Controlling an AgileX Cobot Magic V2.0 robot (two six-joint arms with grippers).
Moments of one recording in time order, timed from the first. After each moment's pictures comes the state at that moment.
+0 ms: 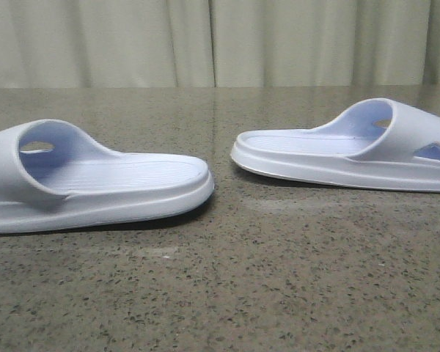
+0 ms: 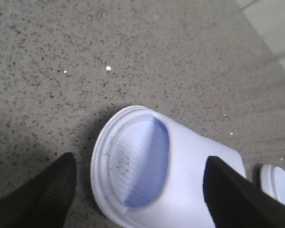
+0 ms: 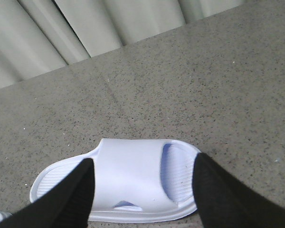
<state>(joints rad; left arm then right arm) -0.12 0.72 -0.40 -0.60 0.44 -0.24 0.07 0.50 -0.49 0.26 0.37 0.10</state>
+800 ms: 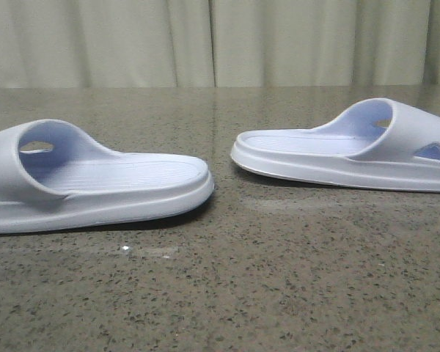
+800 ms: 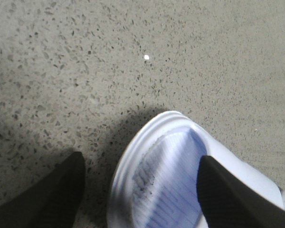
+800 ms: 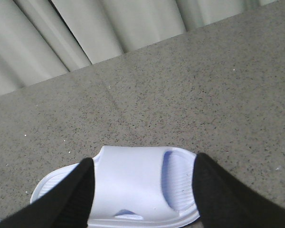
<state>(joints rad) -0.12 0.92 -0.40 -0.74 0.38 -0.23 0.07 0.51 -0.49 0.26 0.34 0.10</state>
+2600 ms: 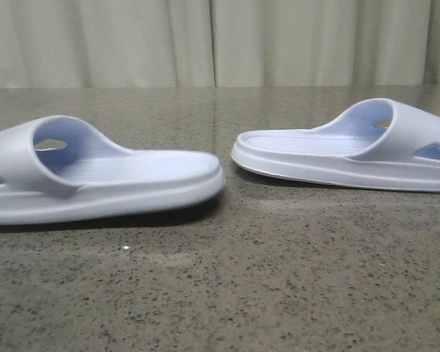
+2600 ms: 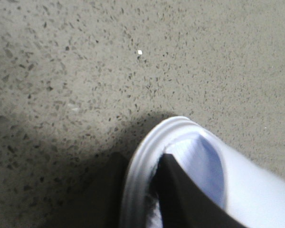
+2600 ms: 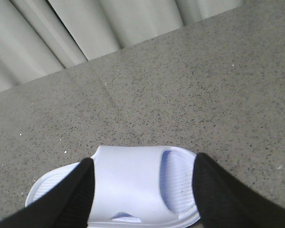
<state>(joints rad) -0.19 1.05 -0.43 -0.83 0.31 -0.15 0.07 0.55 -0.49 0.26 0.32 0.10</state>
